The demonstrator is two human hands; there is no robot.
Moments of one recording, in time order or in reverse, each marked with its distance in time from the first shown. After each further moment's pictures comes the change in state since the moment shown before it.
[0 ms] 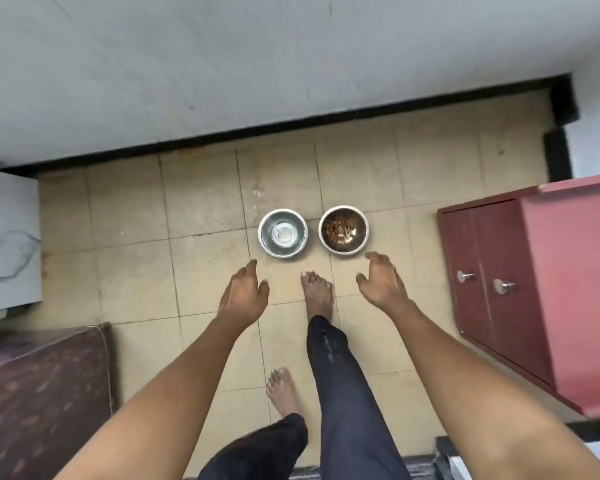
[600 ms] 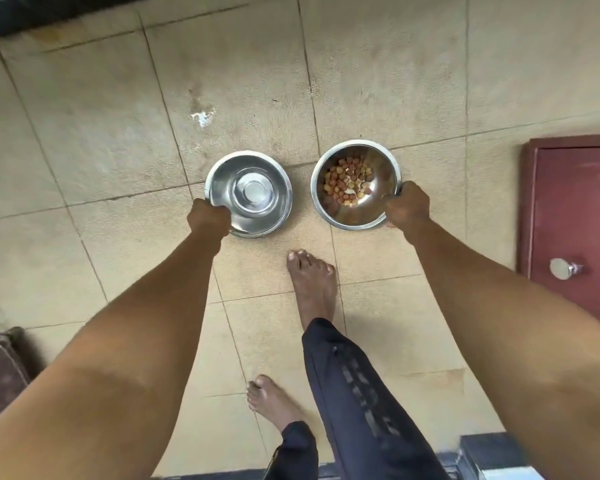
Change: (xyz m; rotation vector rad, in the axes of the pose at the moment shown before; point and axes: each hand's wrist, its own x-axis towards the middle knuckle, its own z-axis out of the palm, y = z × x) left_hand 0.332 -0.071 0.161 -0.410 0.067 -0.668; right_hand 0.182 -0.015 0.136 -0.319 -0.038 -0.203
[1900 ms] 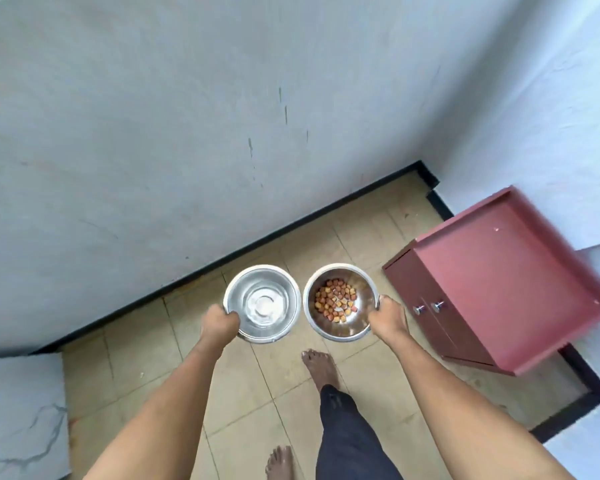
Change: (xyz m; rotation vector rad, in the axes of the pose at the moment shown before) left_hand -0.444 0.046 -0.355 0.155 0.004 0.579; right_hand -0.359 0.005 -0.270 0.845 0.451 0.570
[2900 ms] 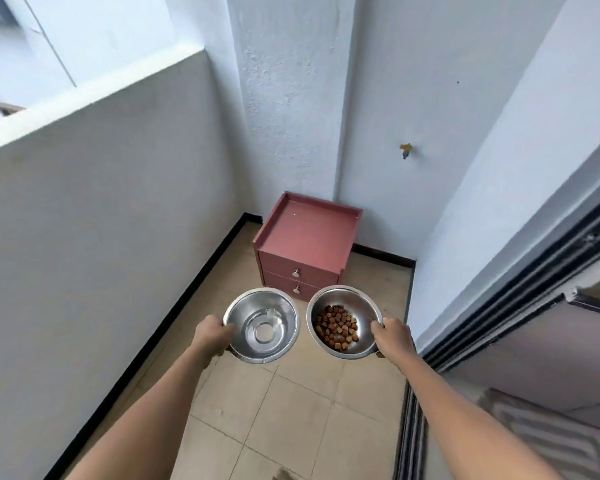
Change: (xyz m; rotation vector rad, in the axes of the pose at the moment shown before) left_hand -0.324 -0.045 0.008 0.377 -0.343 0.739; right_hand -0.450 0.273 -0.062 0.417 0.499 0.299
